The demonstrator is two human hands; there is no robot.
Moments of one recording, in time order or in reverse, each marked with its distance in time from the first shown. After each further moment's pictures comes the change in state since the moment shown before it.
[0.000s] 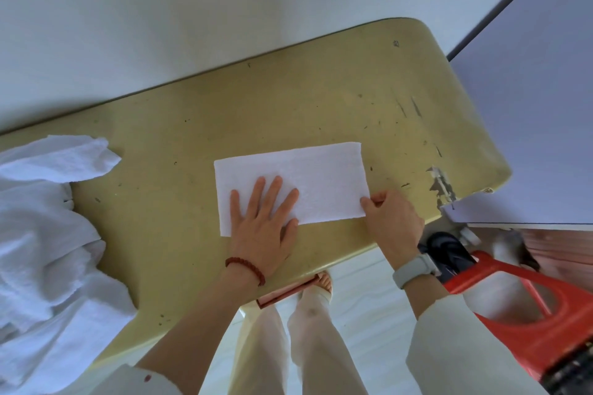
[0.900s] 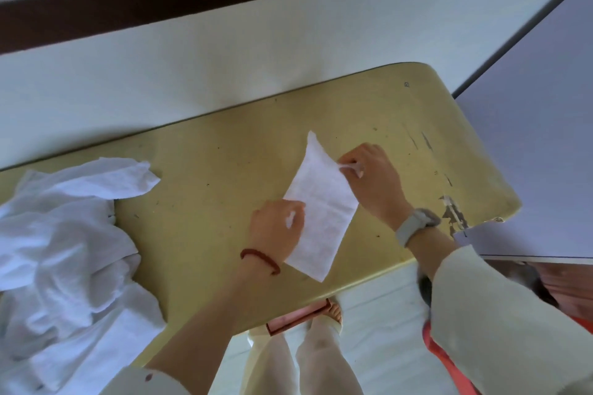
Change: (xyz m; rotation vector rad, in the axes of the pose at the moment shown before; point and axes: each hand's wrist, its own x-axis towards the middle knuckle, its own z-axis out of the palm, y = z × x) left_hand 0.029 -0.002 -0.072 -0.590 -0.007 -0.261; right_hand 0.023 -0.086 -0.026 0.114 0.116 -0.755
